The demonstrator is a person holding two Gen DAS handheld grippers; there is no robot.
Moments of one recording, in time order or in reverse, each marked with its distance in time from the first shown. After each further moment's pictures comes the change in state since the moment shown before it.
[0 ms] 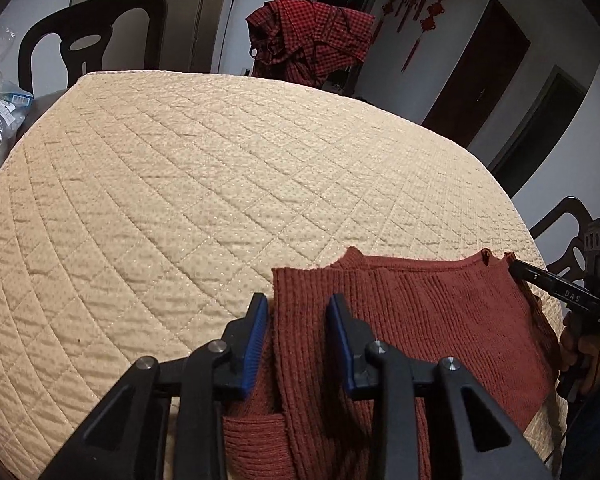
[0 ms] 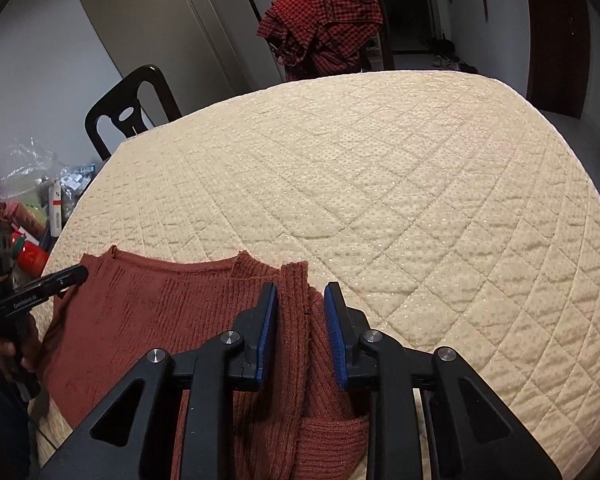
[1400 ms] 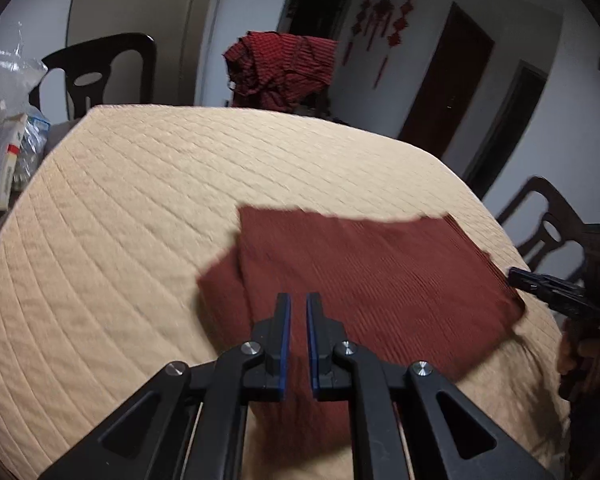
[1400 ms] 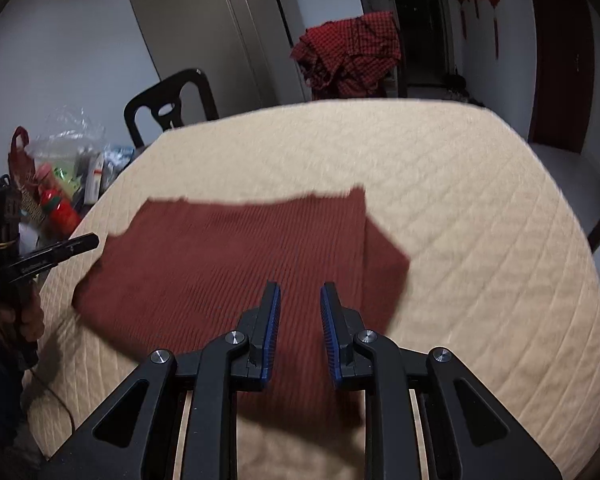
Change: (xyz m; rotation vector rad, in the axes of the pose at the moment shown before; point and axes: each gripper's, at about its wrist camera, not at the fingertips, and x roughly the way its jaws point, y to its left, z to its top) left arm -0.084 -0.019 -0.069 0.097 -0.103 -0.058; right arm -0.081 0.047 -0.087 -0.081 -0.096 0.004
